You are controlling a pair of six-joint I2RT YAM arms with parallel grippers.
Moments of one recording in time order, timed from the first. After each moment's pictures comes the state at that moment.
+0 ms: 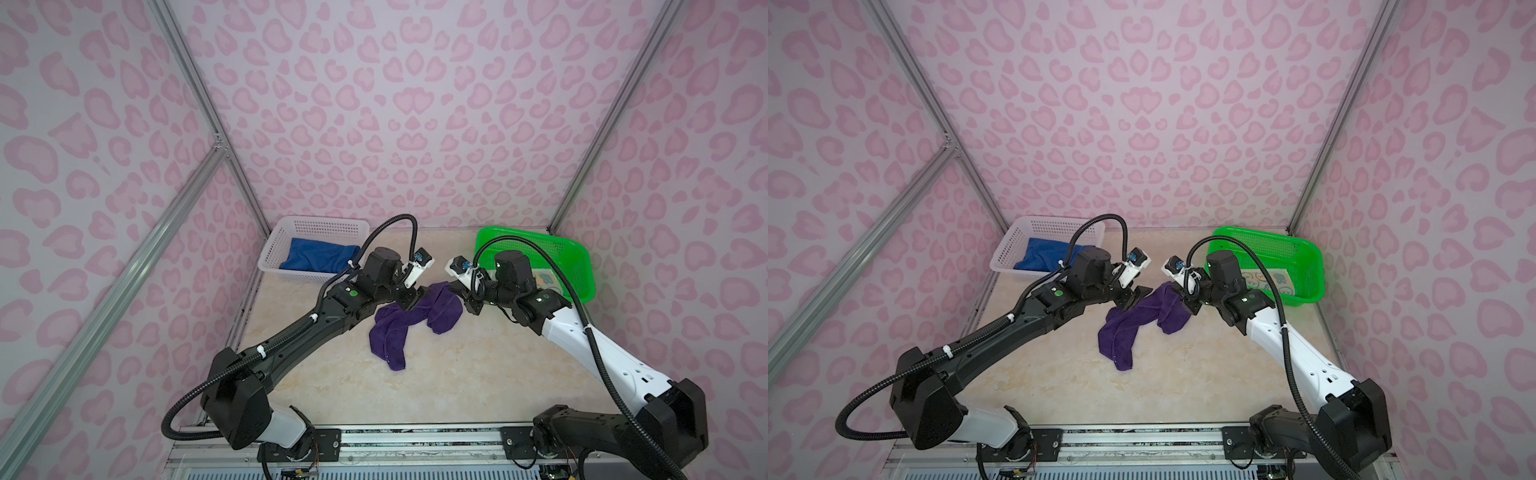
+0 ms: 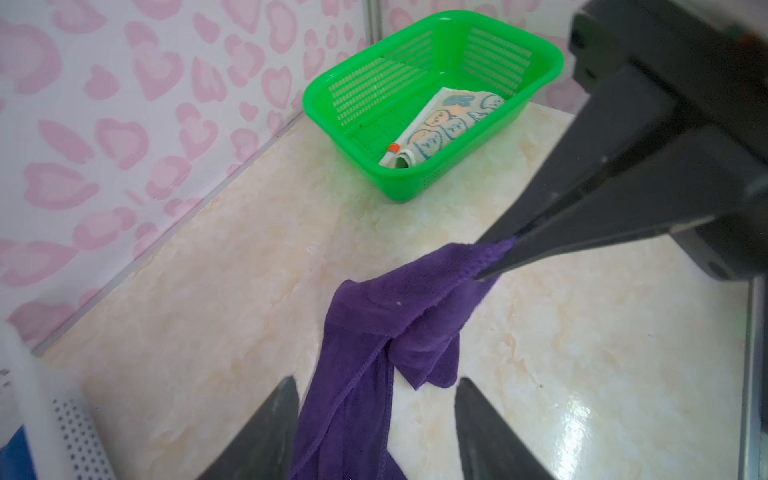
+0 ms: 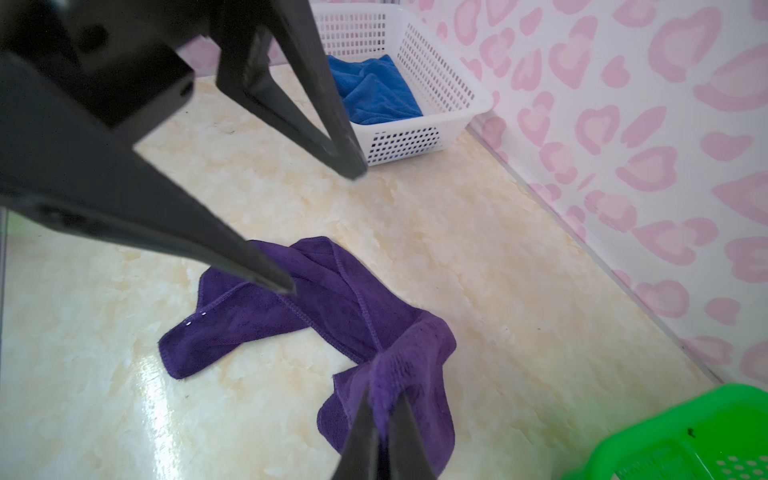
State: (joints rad) left arm -0.73 1.47 1.20 -0.29 0.25 0.26; right arm 0.49 1.27 1.03 -0.34 -0.47 -0.48
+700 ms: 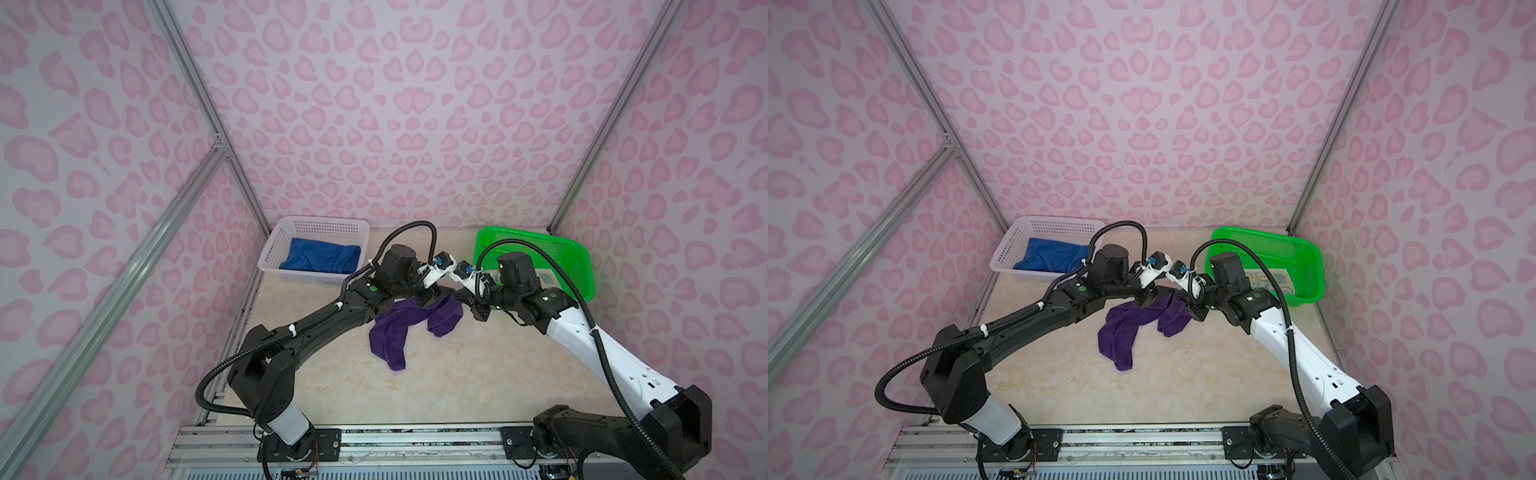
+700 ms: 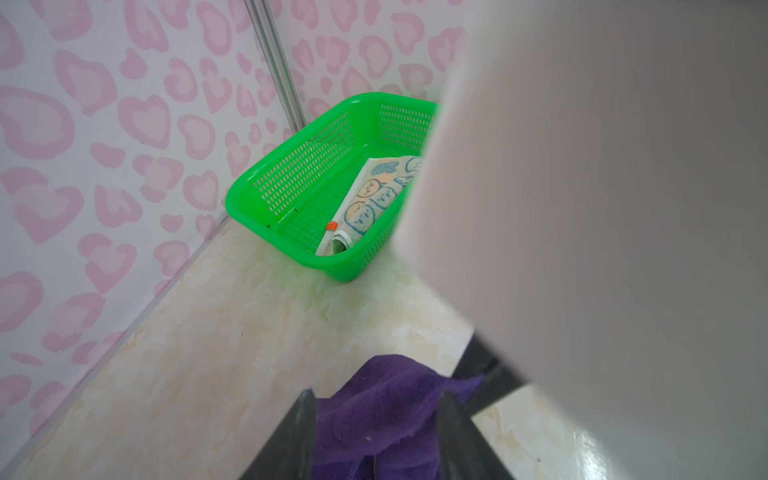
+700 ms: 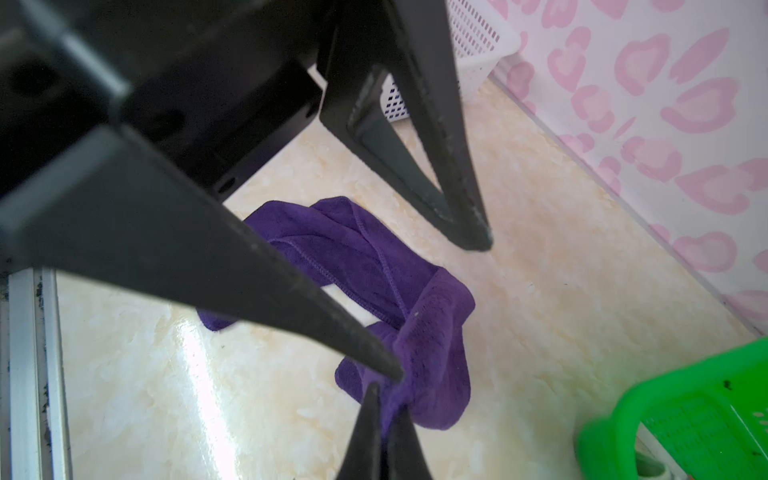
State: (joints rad) left arm -0.78 1.63 1.27 -0.13 0.41 0.37; right arm 0.48 1.24 1.05 -0.51 -0.45 -0.50
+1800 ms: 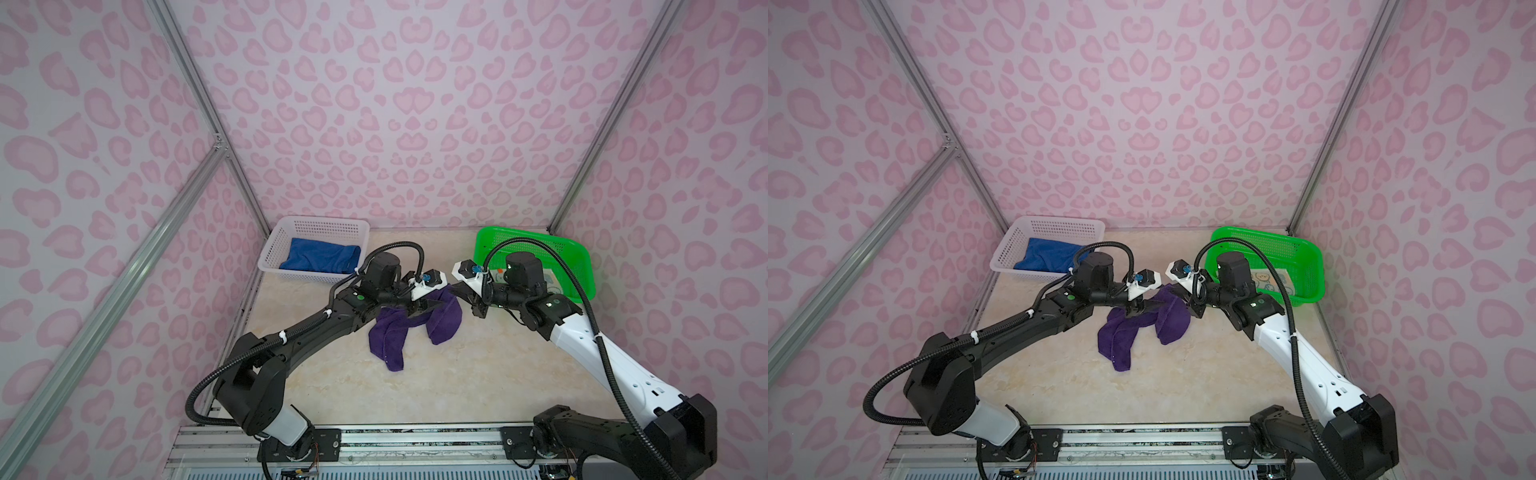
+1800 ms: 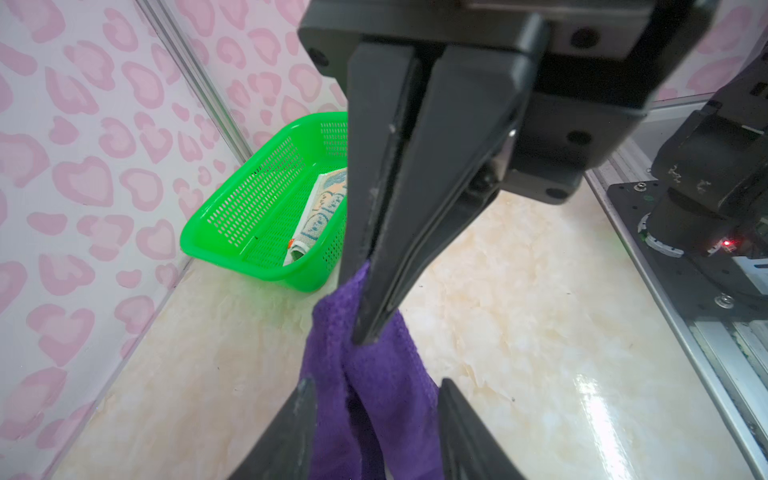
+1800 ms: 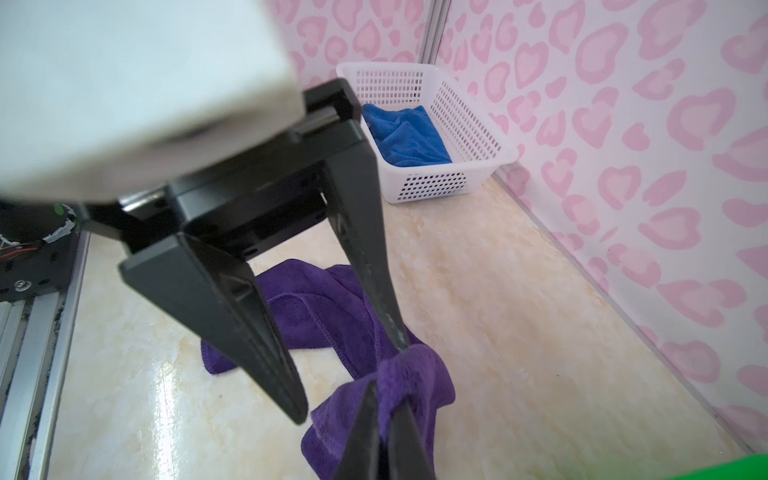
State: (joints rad) left arm -0.70 1.56 1.11 0.01 0.66 0.53; right arm 0.45 1.20 0.99 -0.30 -0.64 -0.50
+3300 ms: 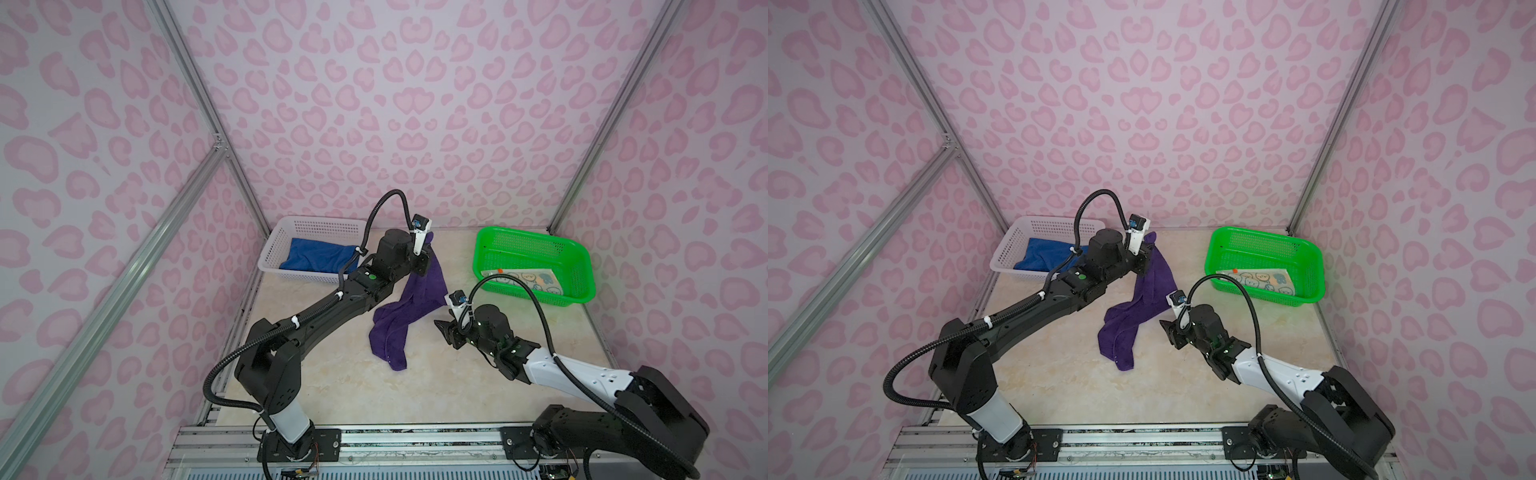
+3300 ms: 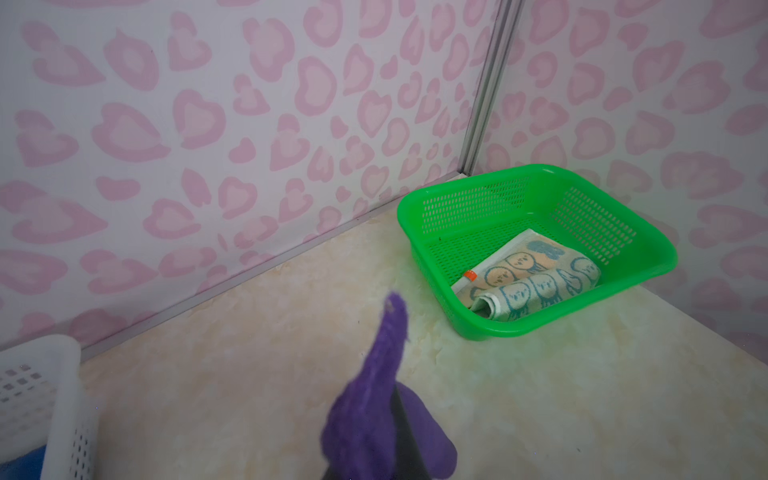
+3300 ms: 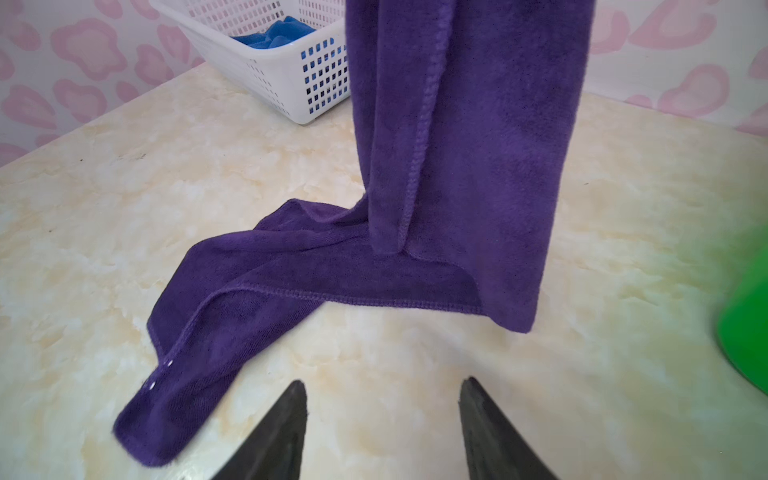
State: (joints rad) left arm -0.71 1.69 1.38 -0.02 -0.02 -0.05; right arm 0.72 1.31 0.50 0.35 -0.01 0.09
